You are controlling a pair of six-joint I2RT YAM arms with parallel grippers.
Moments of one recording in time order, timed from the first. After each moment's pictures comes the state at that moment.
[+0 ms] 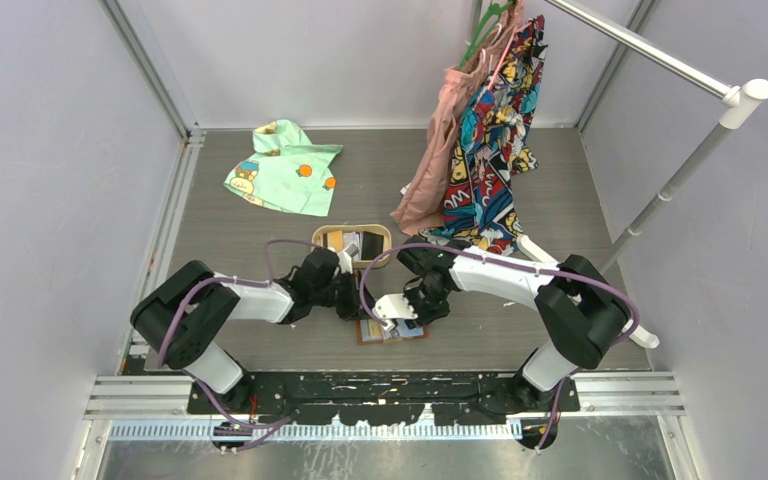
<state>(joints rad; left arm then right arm) -0.72 1.57 0.48 0.40 0.49 -1.01 0.81 1.57 0.91 -0.77 -0.36 -1.23</state>
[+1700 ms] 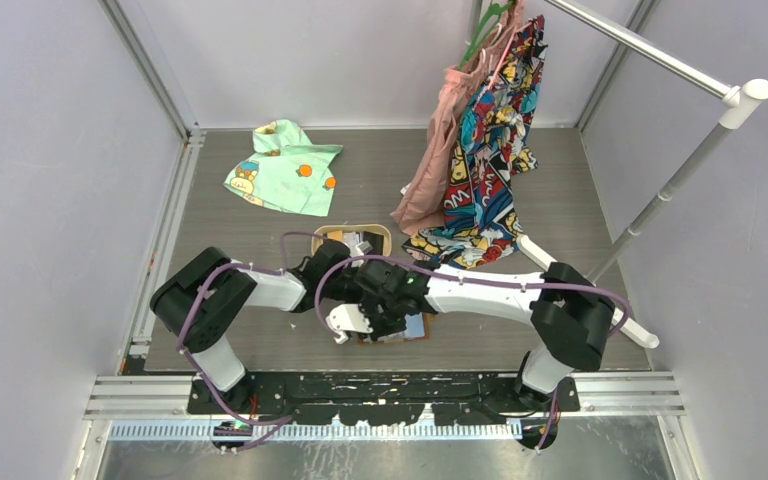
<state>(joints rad) -0.72 1.69 0.60 0.36 0.58 -0.96 1.07 1.60 1.02 -0.59 -0.38 -0.86</state>
